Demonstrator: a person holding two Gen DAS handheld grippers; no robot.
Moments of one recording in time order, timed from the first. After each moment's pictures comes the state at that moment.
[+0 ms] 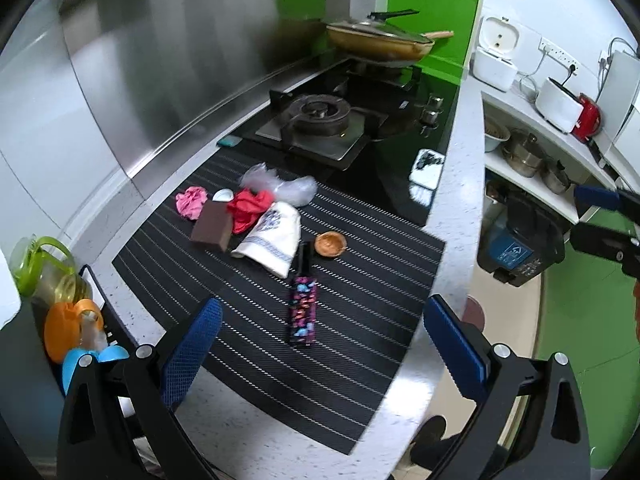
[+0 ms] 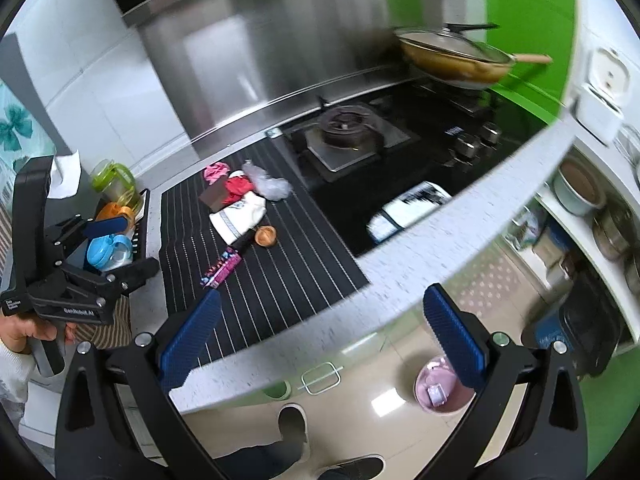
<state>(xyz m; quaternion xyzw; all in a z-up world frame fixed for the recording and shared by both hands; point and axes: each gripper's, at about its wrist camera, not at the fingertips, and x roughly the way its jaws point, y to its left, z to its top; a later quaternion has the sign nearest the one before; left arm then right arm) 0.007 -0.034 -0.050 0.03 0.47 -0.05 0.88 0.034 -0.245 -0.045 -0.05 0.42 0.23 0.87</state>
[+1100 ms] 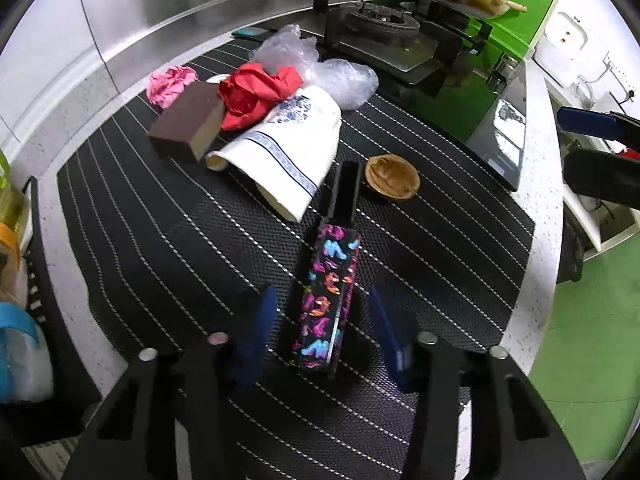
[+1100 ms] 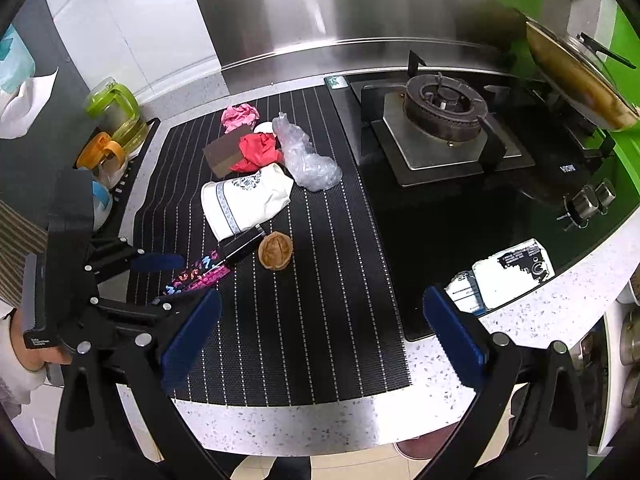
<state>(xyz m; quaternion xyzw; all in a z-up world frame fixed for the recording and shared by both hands) 0.058 -0.014 -0.182 -0.06 0.55 0.00 0.83 0.145 -0.154 -0.131 -0.16 0.47 0.34 0.80</state>
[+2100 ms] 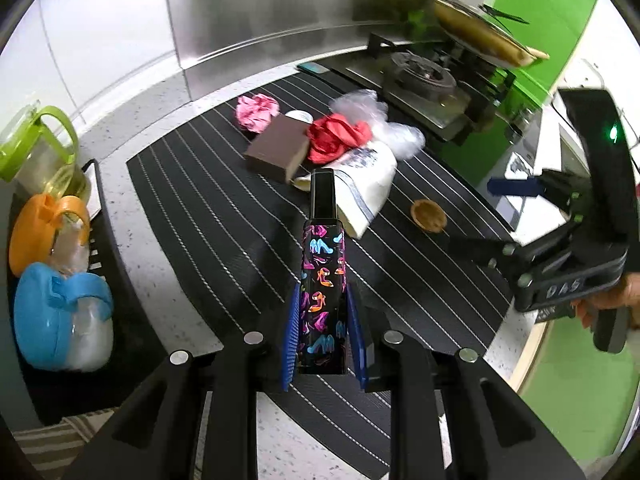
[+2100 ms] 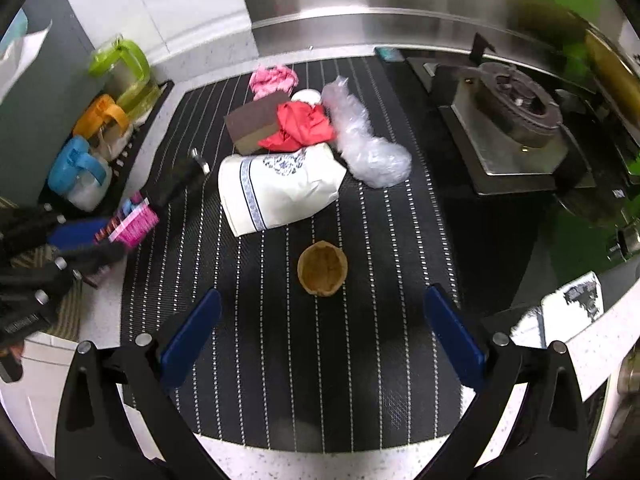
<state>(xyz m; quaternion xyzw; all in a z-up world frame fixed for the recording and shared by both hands) 0.025 0.037 -0.126 -0.09 0.52 0.06 0.85 0.154 -0.088 -0.177 -0.20 0.50 0.37 0.76</state>
